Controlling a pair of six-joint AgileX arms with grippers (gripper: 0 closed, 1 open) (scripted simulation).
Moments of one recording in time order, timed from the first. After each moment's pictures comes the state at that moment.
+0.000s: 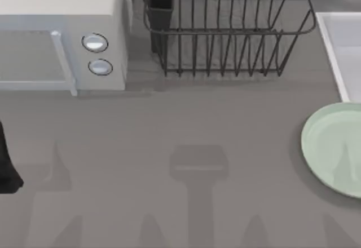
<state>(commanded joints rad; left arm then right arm) 0.00 0.00 0.00 0.00 0.00 0.00 0.00 0.00 0.00 0.00 0.00 0.00</state>
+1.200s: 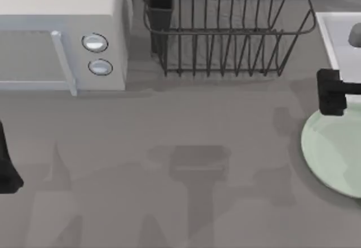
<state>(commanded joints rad) 0.00 0.00 0.00 0.00 0.00 0.00 0.25 1.45 1.11 -0.86 0.00 0.26</state>
